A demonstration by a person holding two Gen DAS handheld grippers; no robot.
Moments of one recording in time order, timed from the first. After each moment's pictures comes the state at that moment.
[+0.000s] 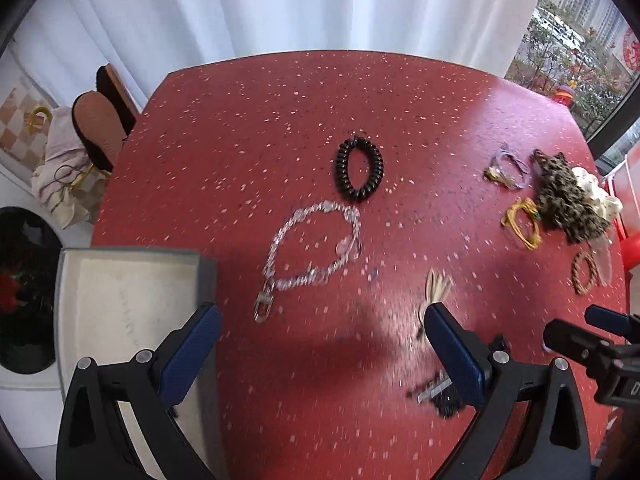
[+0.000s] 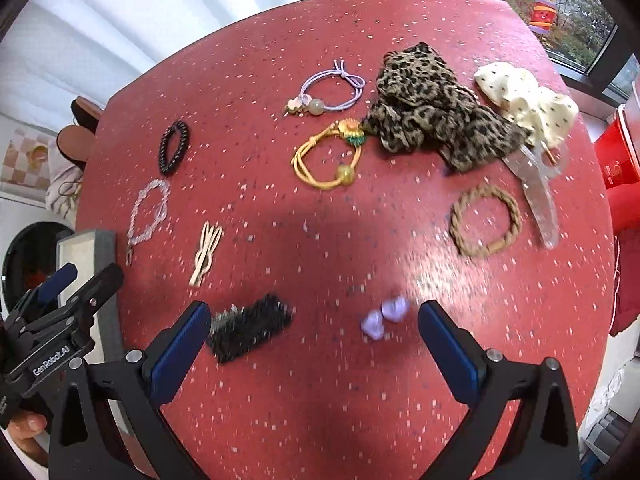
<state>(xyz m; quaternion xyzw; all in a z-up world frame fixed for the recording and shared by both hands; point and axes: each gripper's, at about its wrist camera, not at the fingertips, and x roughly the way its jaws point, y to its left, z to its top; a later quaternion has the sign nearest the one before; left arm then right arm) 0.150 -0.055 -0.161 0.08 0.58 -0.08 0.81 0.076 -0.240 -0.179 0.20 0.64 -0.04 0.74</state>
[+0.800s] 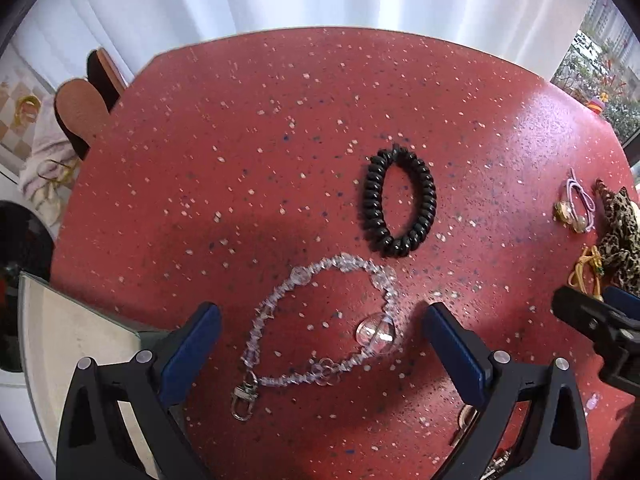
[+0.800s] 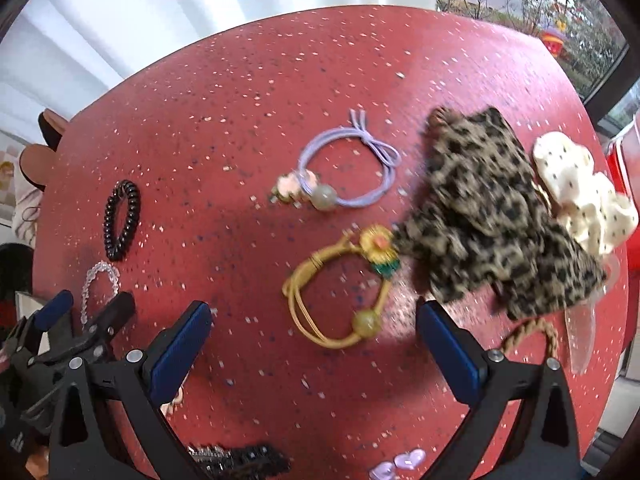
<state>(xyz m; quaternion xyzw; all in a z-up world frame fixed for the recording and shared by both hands) 0.212 -0.053 -0.223 0.06 0.59 -0.05 0.80 0.182 -0.218 -0.222 0.15 0.62 -0.08 0.76</state>
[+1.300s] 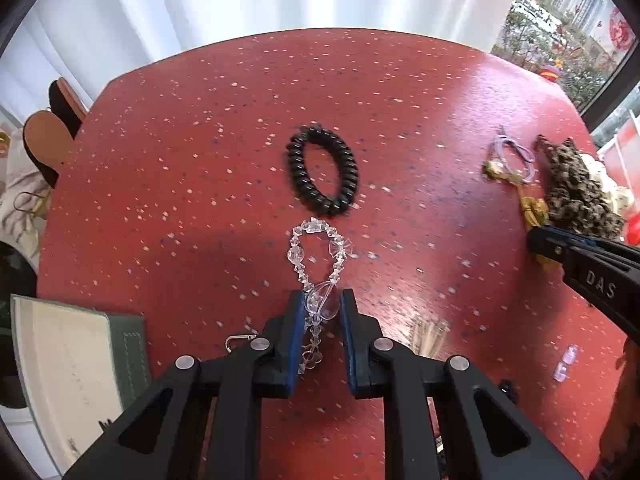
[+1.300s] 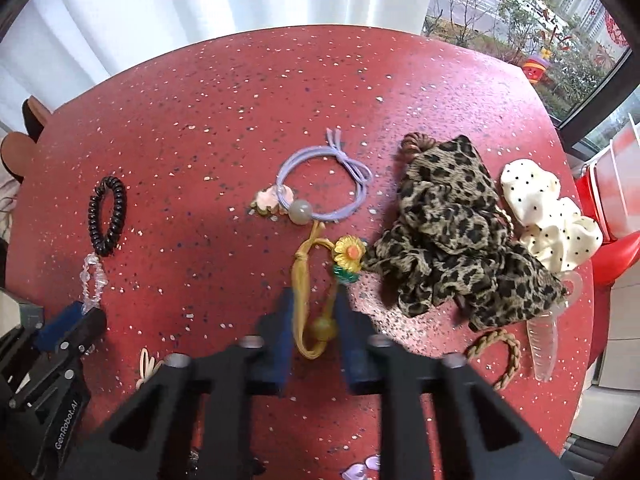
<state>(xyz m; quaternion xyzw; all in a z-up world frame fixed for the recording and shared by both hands) 0.184 -0.086 -0.207 0.09 0.59 -0.13 0.79 0.182 -0.206 -0.208 0.11 0.62 -0.12 0.77</state>
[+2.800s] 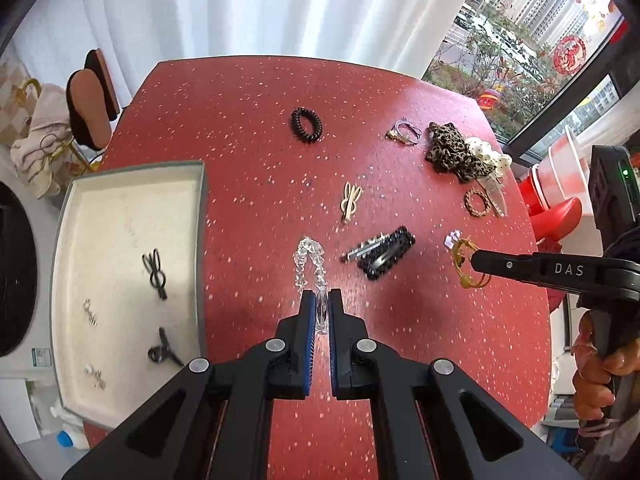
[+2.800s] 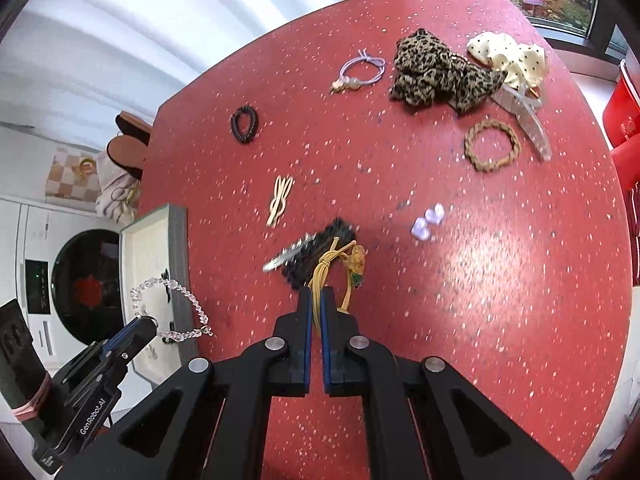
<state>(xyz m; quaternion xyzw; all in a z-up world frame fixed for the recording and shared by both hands) 0.025 0.006 -0.087 0.01 0.57 -0.19 0.80 0.006 -0.209 -0.120 0.28 0.61 0.00 0.74</state>
